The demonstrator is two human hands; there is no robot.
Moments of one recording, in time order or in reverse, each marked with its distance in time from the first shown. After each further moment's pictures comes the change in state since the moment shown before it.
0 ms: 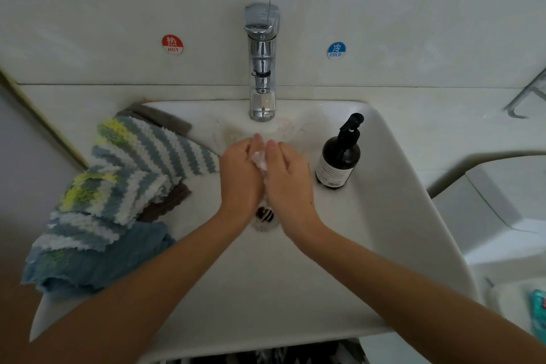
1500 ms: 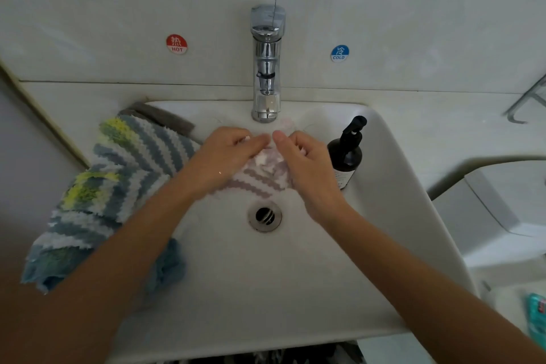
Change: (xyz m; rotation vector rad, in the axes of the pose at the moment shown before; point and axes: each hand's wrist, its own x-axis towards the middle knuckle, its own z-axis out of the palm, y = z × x) left_hand 0.033 0.021 -0.045 0.338 -0.447 0.020; right_hand 0.024 -0.005 -0.027 0.023 -0.103 -0.045
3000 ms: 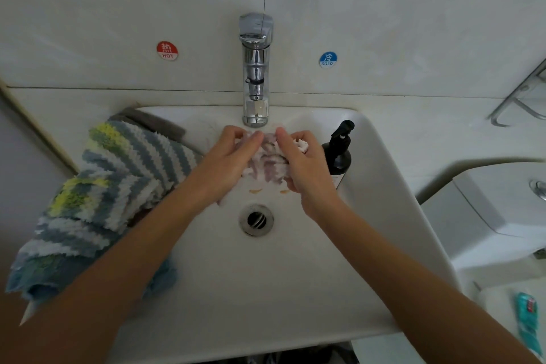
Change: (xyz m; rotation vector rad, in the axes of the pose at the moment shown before) left_hand -0.010 0.007 0.012 -0.068 0.011 -0.108; right_hand 0.011 0.005 -0.011 0.061 0.061 0.236
